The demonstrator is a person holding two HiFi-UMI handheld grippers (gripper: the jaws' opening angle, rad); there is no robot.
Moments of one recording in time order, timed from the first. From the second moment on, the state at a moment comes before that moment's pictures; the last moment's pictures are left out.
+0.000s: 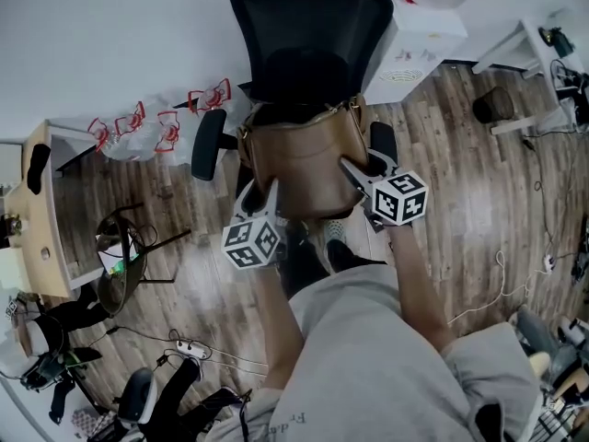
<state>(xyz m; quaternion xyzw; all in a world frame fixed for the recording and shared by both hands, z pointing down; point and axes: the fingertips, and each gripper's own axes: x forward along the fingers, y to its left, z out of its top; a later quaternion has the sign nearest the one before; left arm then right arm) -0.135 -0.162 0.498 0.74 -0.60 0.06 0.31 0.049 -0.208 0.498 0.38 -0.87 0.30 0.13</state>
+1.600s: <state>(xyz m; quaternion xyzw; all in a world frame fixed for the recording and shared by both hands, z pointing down) -0.129 -0.148 0.389 0.77 -0.60 0.04 0.20 0.053 -0.205 0.390 0.36 -0.90 0.22 0.07</state>
